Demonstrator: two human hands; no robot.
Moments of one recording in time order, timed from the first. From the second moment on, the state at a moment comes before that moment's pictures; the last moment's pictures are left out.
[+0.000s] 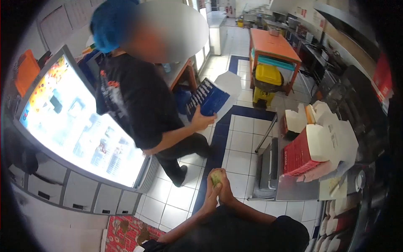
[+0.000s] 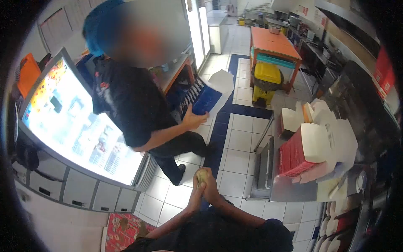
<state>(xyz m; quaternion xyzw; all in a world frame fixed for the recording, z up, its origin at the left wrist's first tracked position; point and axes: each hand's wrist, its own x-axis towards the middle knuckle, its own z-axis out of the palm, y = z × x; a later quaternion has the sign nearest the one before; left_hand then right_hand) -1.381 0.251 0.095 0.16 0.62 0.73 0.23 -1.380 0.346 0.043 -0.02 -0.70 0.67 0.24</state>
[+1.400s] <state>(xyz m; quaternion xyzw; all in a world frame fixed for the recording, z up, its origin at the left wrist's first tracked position) -0.694 0.253 0.045 0.72 0.05 -0.14 0.68 -0.635 0.151 0.065 -0.61 -0.12 0.28 0.73</state>
